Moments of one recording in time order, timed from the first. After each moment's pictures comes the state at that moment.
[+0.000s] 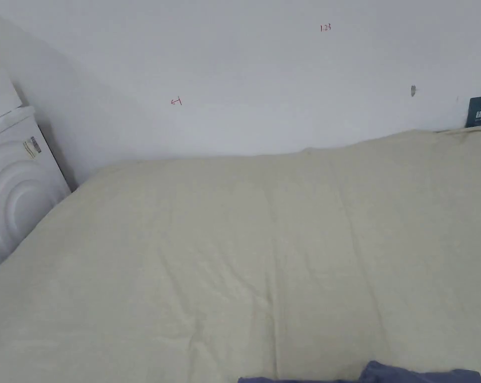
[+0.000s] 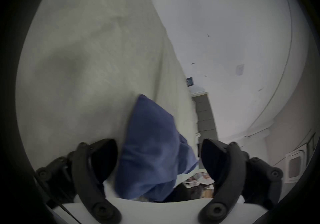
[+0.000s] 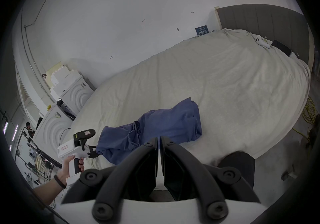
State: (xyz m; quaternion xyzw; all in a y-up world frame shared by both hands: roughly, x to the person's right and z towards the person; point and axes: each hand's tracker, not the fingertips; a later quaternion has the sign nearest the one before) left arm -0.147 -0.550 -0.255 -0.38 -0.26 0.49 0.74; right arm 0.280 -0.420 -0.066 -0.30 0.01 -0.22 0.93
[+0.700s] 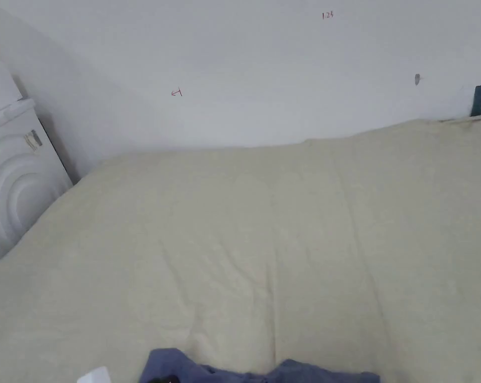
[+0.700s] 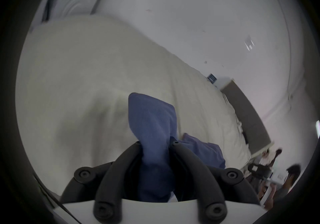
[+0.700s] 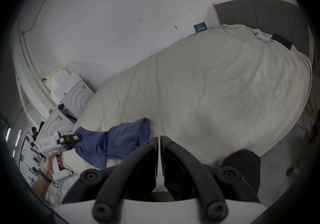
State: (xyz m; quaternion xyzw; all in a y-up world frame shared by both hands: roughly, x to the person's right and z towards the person) left arm -0.249 -0.458 -0.263 -0.35 -0.17 0.22 0.89; right arm 0.283 -0.436 -0.077 -0.30 0.01 -0.24 0.92
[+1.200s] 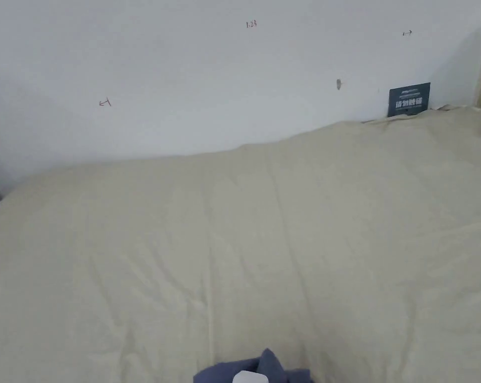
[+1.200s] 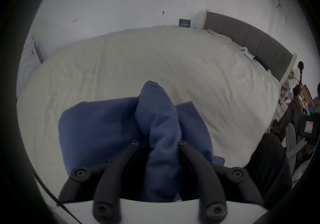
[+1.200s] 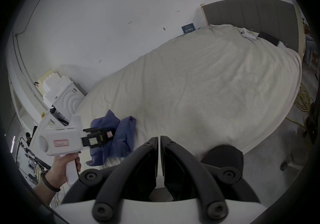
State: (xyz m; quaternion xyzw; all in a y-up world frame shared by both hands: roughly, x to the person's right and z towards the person) left arm 0.034 -0.514 -0.262 -0.41 -0.23 -0.10 0.88; right arm 0.308 -0.436 -0.045 -0.31 -0.04 -0.24 0.92
